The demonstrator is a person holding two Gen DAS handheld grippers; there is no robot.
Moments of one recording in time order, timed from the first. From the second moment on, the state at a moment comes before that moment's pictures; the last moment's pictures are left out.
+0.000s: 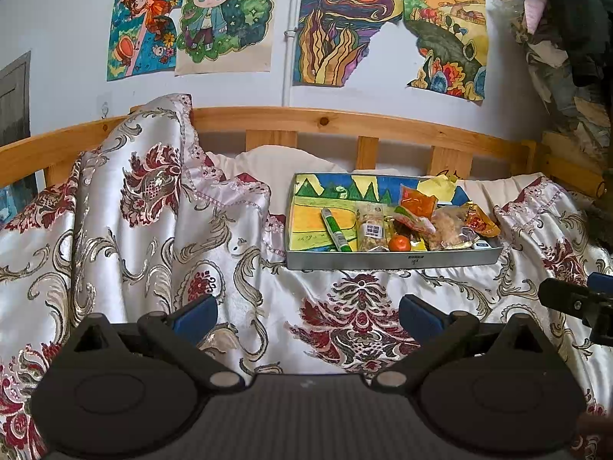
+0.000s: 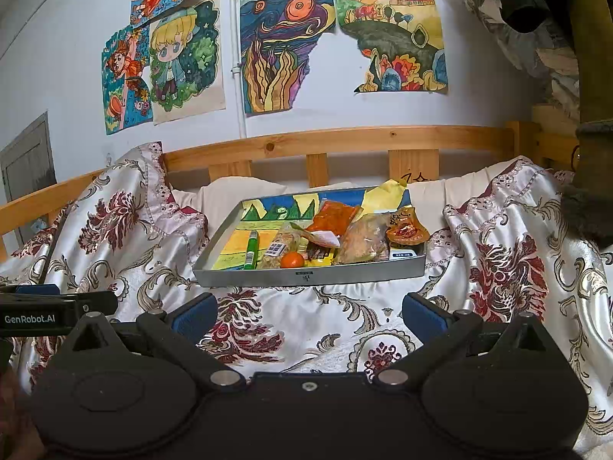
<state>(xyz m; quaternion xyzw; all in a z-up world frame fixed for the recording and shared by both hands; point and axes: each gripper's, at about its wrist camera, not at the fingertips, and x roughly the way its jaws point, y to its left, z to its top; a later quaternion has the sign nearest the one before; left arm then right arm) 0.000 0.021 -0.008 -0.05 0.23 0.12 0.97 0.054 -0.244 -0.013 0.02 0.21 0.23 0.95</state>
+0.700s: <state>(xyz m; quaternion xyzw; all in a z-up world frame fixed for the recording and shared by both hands) 0.000 0.021 -0.009 -0.05 0.23 0.12 0.96 0.053 -0.242 -0.015 0.02 0.21 0.23 0.95</state>
